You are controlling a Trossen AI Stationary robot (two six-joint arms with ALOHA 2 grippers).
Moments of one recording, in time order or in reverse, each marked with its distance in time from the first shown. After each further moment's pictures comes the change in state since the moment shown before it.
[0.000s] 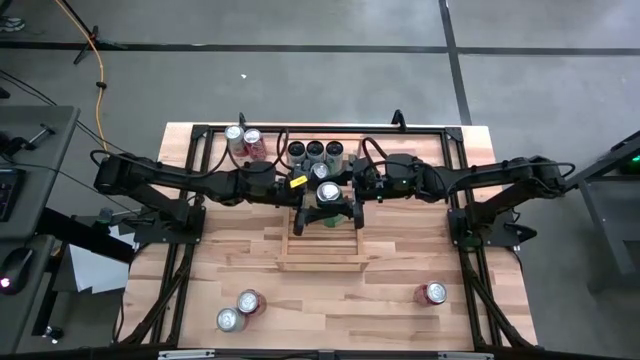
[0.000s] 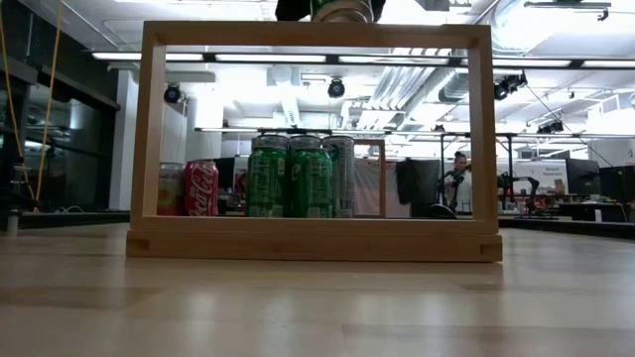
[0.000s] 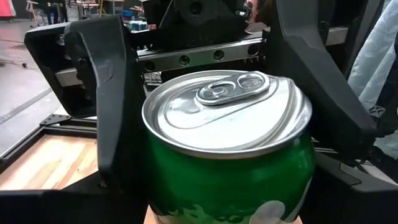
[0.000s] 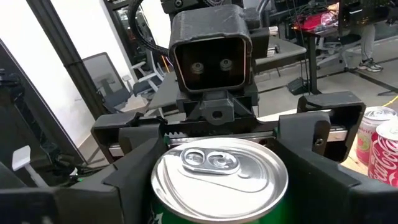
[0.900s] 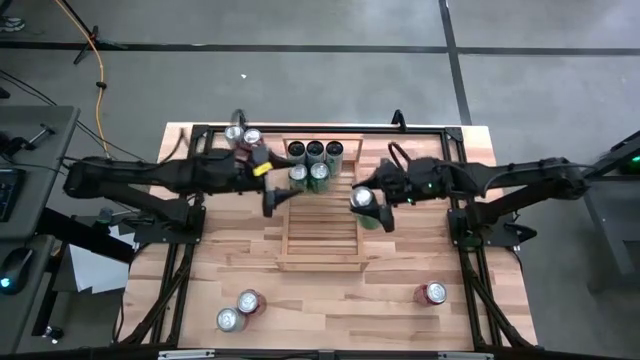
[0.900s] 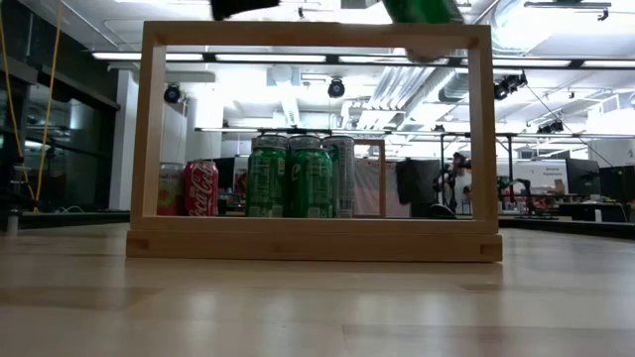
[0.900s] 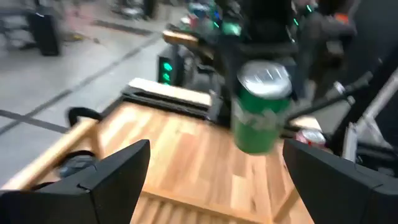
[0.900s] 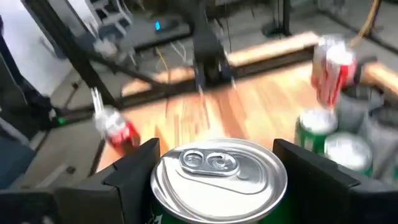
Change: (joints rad) left arm 0.003 -0.329 -0.037 -0.417 -0.222 -0.061; right arm 0.030 -0.244 -0.031 -0.458 0.104 0.011
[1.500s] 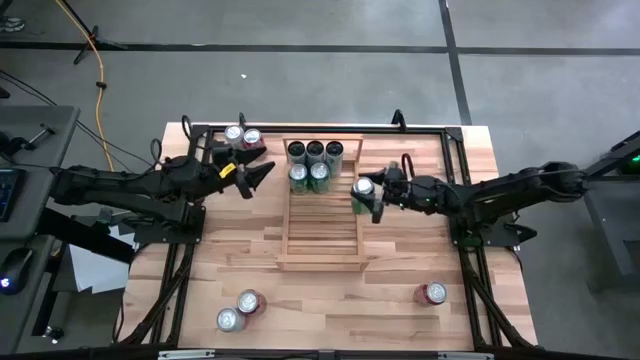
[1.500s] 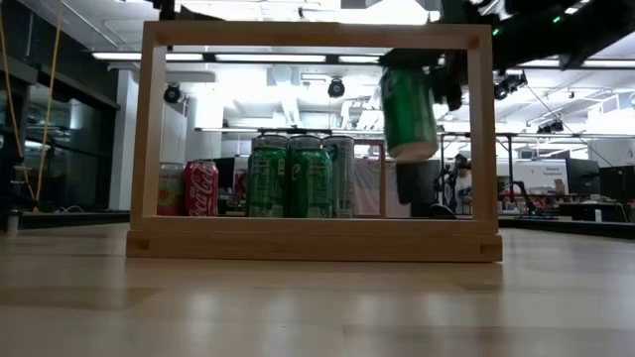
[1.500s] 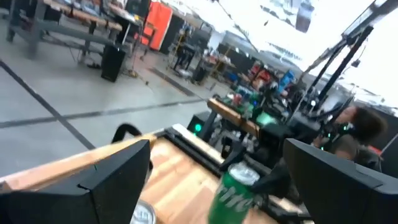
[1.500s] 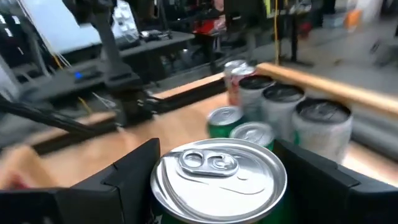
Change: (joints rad) left arm -0.002 -0.311 -0.348 0.299 -0.296 -0.258; right arm -0.062 0.018 -0.580 0.822 0.288 -0.030
